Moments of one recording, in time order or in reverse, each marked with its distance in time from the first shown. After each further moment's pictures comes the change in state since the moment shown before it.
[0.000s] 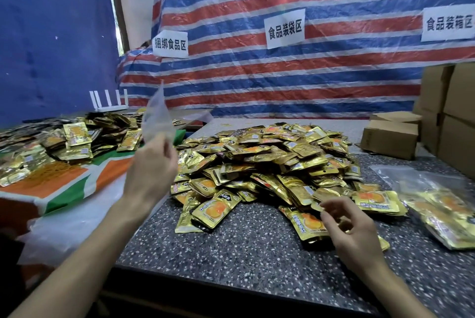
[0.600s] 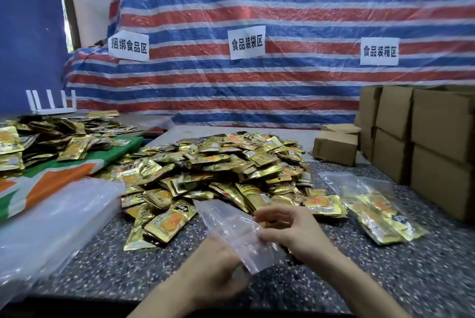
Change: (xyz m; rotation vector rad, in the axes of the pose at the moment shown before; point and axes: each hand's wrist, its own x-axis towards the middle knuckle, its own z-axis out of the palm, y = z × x) left_hand -0.116 0.098 0.086 -0.391 -0.595 0.861; right_hand 0.011 -0.057 -0.019 0.259 -0.386 0.408
